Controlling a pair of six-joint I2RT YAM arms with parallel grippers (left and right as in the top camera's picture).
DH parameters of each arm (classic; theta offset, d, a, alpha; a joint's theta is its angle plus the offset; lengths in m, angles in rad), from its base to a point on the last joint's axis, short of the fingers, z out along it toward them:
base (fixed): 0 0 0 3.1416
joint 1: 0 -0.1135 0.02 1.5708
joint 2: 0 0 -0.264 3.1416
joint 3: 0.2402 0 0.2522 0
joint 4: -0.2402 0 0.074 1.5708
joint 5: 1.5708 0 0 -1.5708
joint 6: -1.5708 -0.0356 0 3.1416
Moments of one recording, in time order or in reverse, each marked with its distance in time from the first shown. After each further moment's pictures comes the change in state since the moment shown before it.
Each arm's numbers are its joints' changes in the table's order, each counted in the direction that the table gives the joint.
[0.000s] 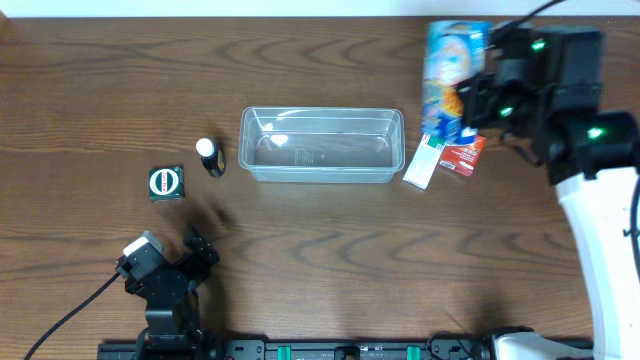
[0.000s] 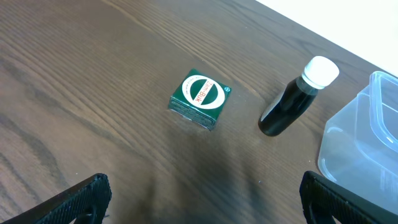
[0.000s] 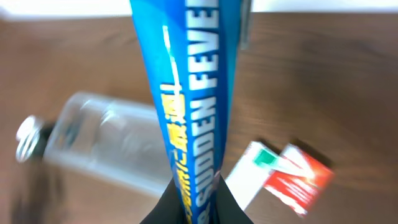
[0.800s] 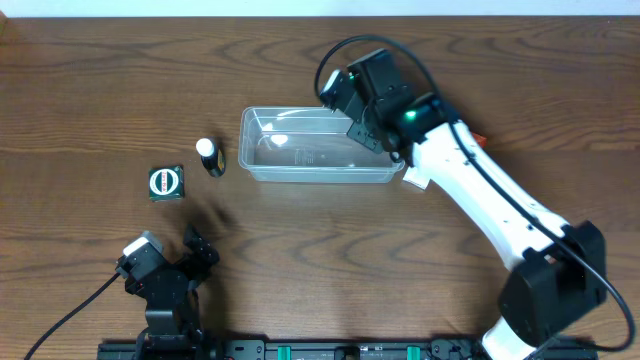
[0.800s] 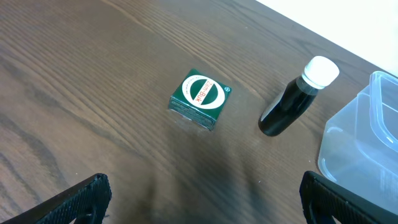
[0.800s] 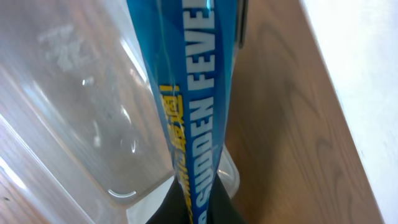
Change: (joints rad) left arm 0.000 0.000 0.000 0.000 0.000 0.000; right arm -0.397 0.398 0.000 0.177 0.462 0.692
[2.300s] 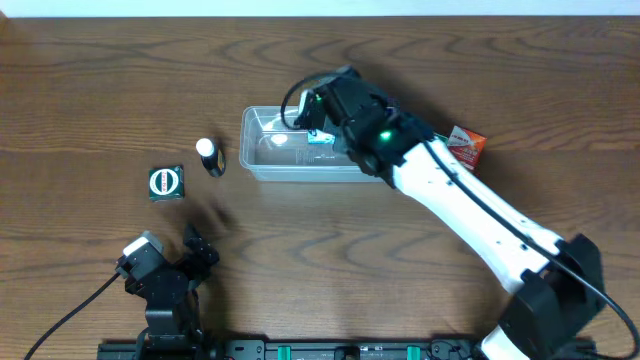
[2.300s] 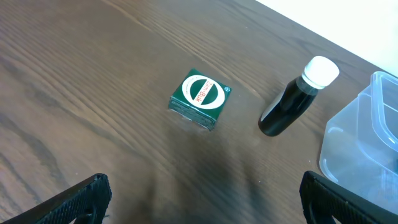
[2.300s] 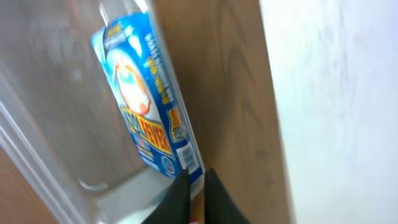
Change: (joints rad) left arm 0.000 0.000 0.000 0.000 0.000 0.000; right arm -0.115 -0.053 0.002 0.027 0.184 0.099
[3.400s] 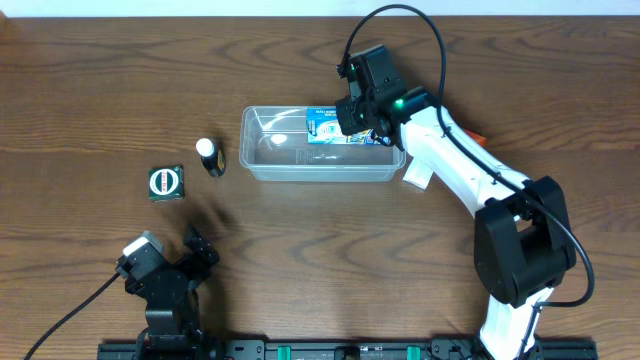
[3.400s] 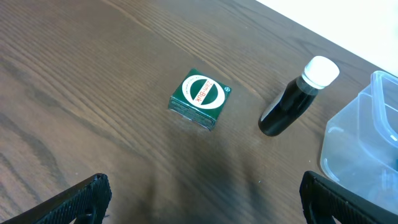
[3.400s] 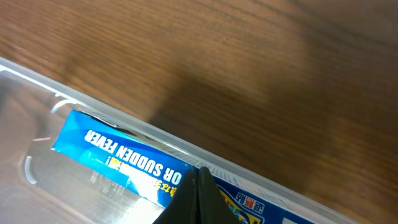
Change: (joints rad) left arm 0.000 0.000 0.000 0.000 0.000 0.000; right arm 0.192 0.233 0.010 0.181 -0.430 -0.868
